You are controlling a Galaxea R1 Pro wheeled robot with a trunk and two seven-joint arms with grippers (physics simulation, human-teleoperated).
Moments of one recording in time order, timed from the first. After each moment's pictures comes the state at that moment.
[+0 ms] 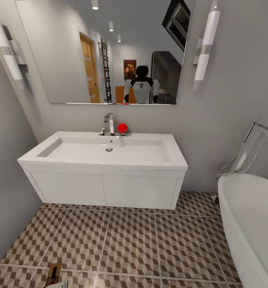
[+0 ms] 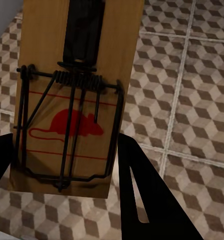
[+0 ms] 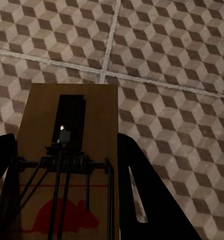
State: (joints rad) left arm -0.33 0.11 -0.89 -0.05 1.03 -0.68 0.12; right arm -0.16 0.01 -0.18 -0.01 0.36 -0.66 -0.08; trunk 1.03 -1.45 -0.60
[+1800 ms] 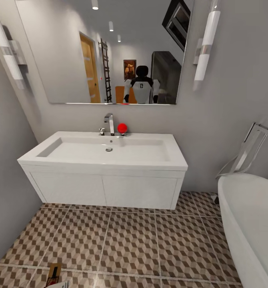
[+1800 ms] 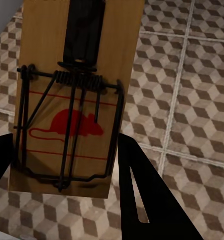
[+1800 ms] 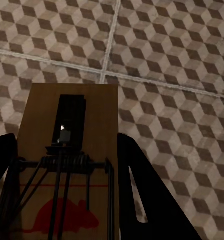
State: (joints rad) left arm -0.33 0.10 -0.89 -0.05 1.03 -0.68 0.12; right arm -0.16 0.01 -0.18 -0.01 0.36 -0.66 -0.08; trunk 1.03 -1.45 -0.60
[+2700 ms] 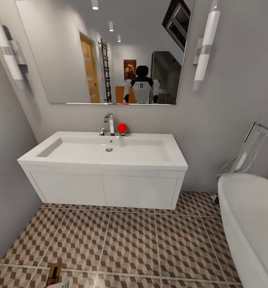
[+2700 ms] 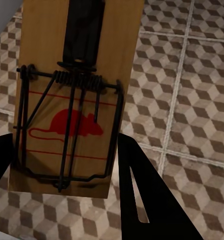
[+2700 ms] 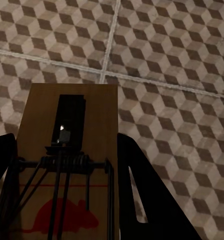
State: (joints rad) left arm -0.33 0.10 -0.89 -0.05 1.03 -0.68 0.12; right arm -0.16 0.01 -0.18 -0.01 0.36 -0.66 -0.08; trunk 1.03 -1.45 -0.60
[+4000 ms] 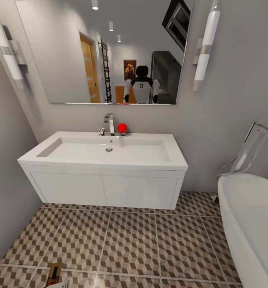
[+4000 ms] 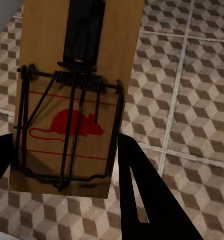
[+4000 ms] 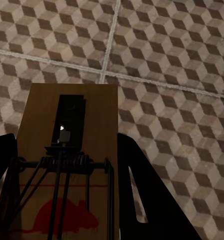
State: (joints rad) left arm -0.33 0.10 -0.89 -0.05 1.03 -0.68 0.12; right arm -0.16 0.01 -0.18 -0.01 0.36 -0.66 -0.08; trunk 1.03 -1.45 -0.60
